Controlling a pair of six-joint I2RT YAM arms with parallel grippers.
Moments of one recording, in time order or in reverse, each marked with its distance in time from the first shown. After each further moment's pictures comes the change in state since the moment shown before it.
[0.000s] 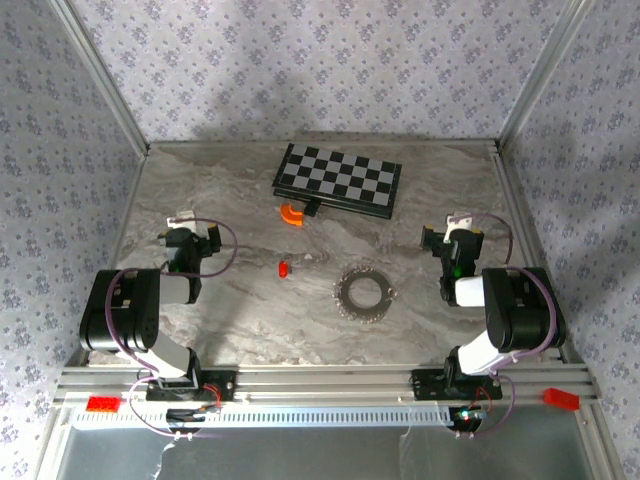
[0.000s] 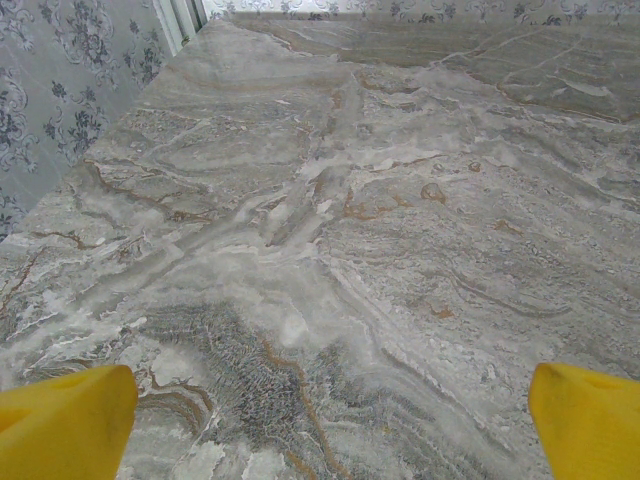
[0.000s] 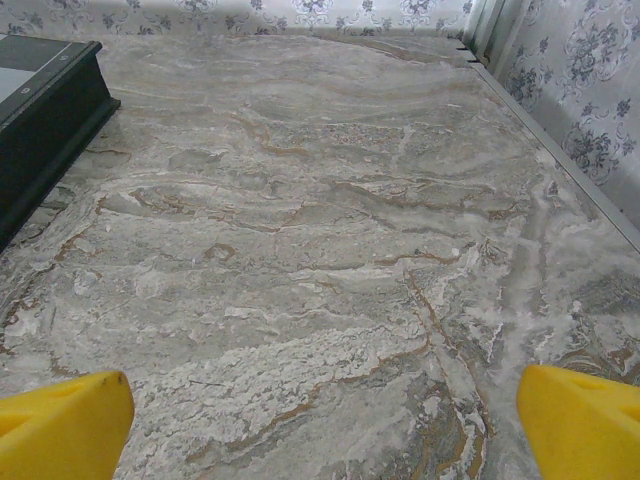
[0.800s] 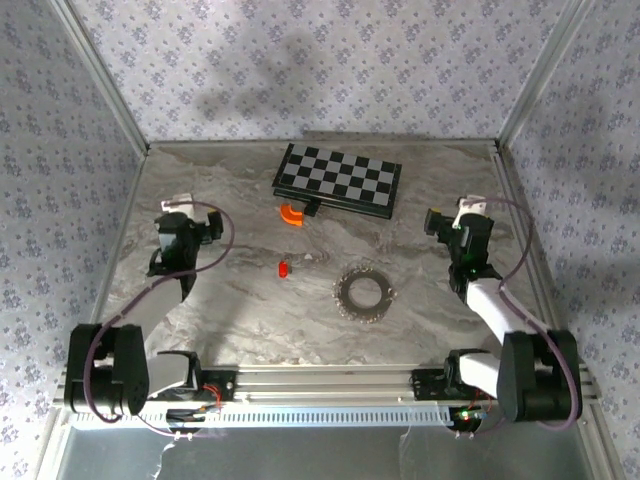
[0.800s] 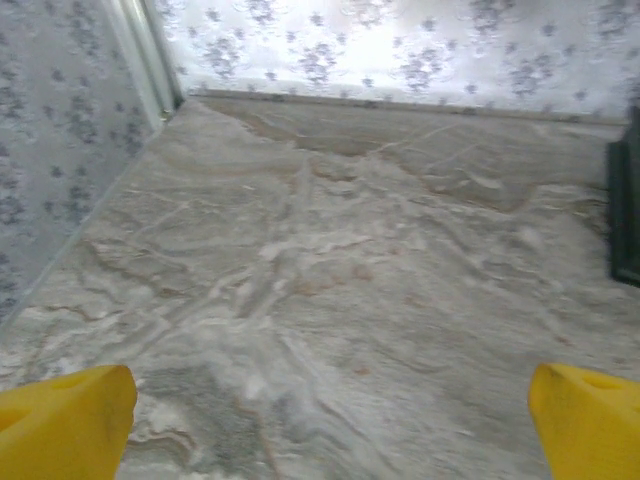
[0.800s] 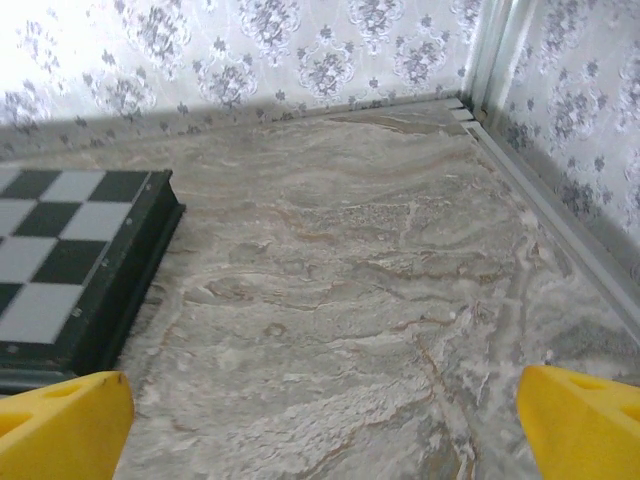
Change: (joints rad) left arm -0.085 -0.349 0.150 -0.476 0.010 -0.059; right arm 0.025 -0.404 0.156 -0.537 -0.020 0.150
